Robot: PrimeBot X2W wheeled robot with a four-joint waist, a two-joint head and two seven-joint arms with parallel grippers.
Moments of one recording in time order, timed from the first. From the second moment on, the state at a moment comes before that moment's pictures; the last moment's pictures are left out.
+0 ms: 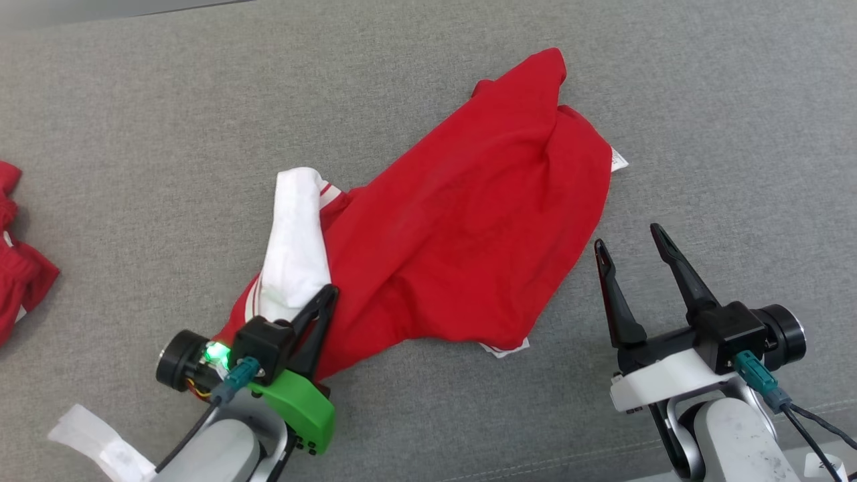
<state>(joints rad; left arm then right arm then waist) -0.40 0.47 -0.84 0.22 -0.56 0.16 -0.18 -0.12 -0.05 0.10 0.08 -0.01 0.13 -0.26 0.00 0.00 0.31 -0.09</state>
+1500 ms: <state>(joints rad) -0.28 0.48 -0.67 0.02 -0.65 0.39 -0.15 -0.15 -0.05 0.10 0.07 -0.01 0.13 -0.26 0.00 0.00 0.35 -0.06</state>
